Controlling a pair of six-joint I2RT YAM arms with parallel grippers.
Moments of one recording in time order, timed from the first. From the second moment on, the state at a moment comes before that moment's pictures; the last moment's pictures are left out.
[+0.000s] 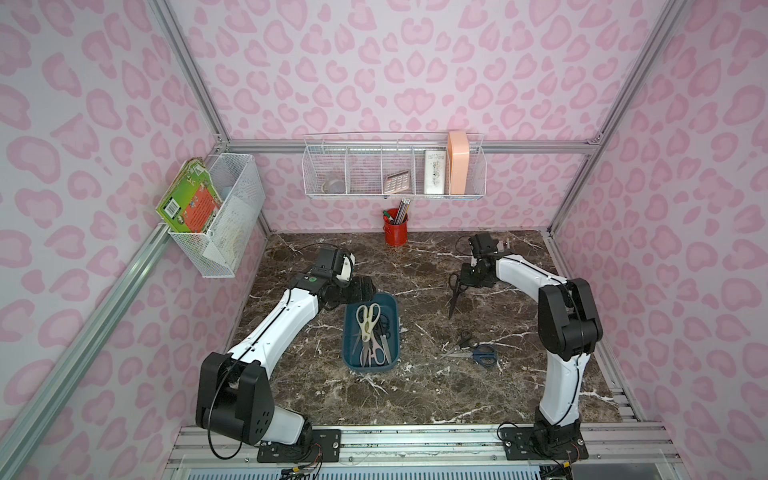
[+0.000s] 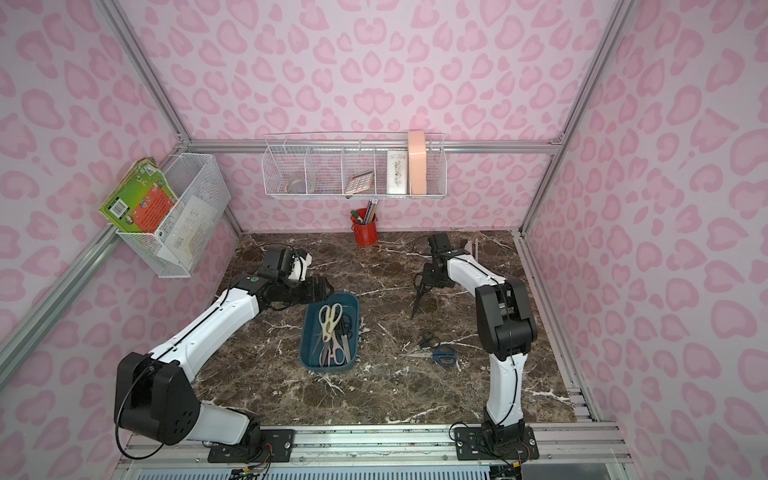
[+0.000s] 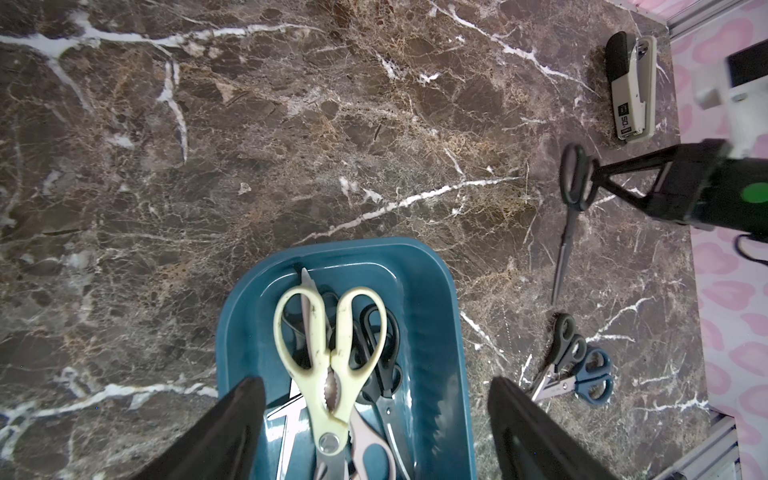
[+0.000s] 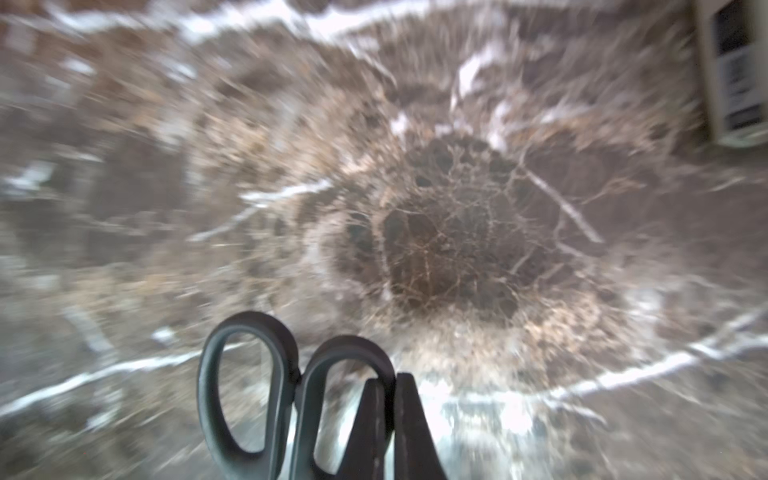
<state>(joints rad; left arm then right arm) -0.27 1.45 1.15 -0.62 0.25 -0.40 0.32 1.99 1.50 -0.59 0.00 0.41</state>
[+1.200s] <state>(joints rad) -0.07 1.40 1.14 -0.61 0.23 -0.39 0.92 2.08 1.62 -0.50 0.00 0.57</state>
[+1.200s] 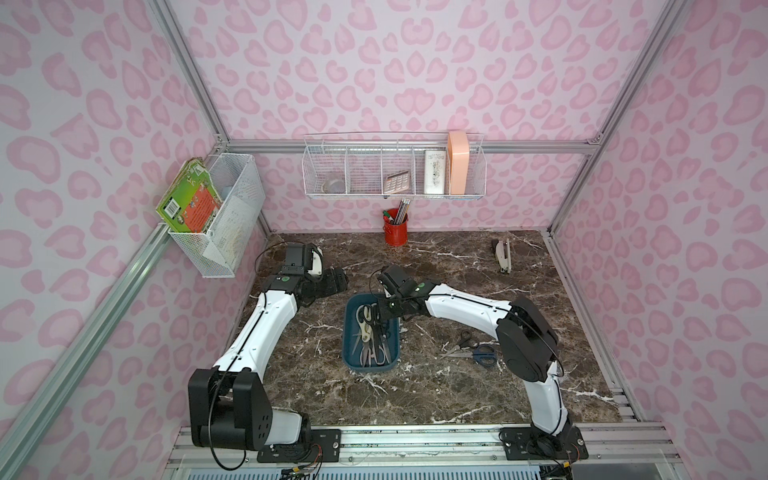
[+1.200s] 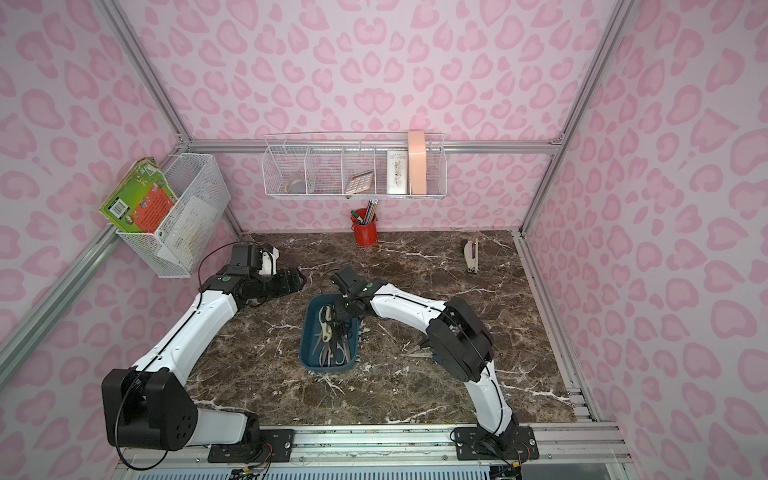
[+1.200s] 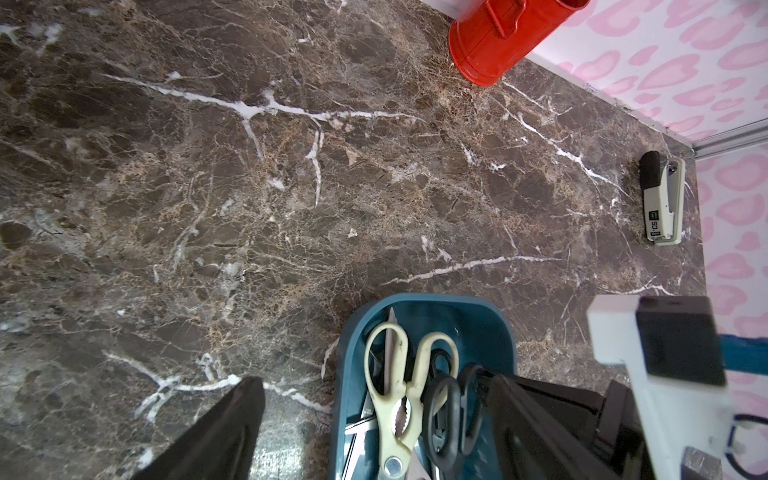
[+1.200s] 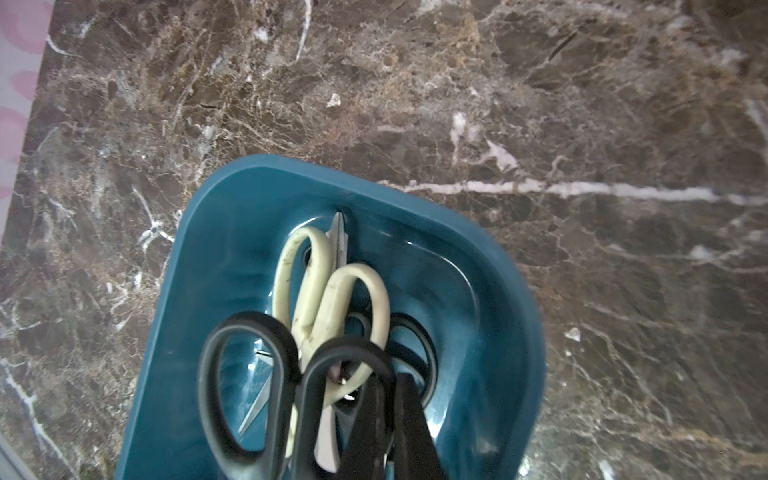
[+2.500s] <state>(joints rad) -0.43 1.45 1.07 -0.53 0.30 -0.47 0.61 1.51 1.00 -0.66 0.03 0.66</state>
